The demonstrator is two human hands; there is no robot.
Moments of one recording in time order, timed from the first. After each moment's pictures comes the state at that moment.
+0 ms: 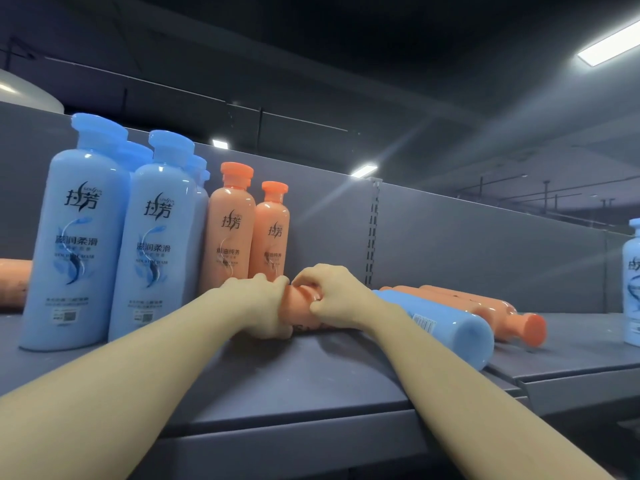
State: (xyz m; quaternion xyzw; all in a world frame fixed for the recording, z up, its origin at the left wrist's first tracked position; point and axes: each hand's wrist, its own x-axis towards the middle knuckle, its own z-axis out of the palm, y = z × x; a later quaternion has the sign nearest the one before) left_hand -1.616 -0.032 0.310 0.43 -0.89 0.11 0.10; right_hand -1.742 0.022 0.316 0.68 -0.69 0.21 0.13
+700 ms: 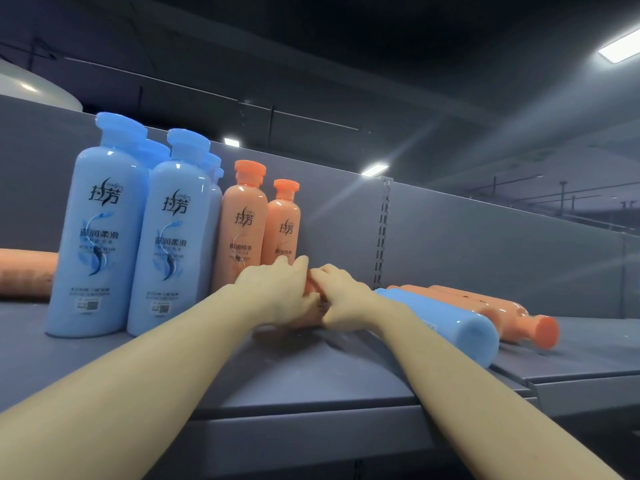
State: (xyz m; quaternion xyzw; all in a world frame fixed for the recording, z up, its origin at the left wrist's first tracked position) left_hand -1.619 -0.023 0.312 0.40 -0.88 0.13 0.22; right_hand -1.743 0.017 0.312 0.68 -0.71 0.12 0.12
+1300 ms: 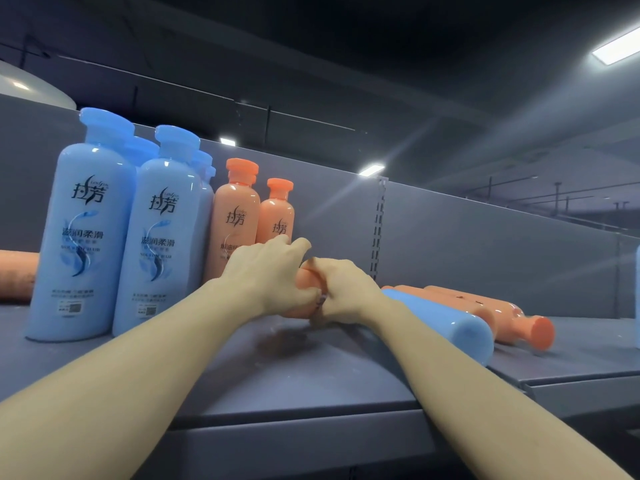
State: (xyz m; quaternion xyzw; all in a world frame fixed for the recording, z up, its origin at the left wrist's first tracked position) left_hand -1.616 -0.019 0.323 0.36 -0.86 0.17 0.33; right_hand -1.749 0.020 0.319 0.68 -0.69 0.20 0.15
